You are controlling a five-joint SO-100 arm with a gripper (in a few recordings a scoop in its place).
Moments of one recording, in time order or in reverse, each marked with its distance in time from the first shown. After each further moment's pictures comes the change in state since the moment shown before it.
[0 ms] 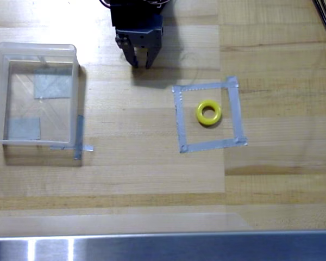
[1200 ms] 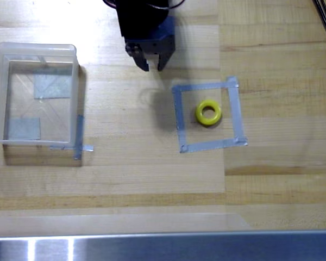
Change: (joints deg) arm -12.2 -49.1 -44.2 0.5 2.7
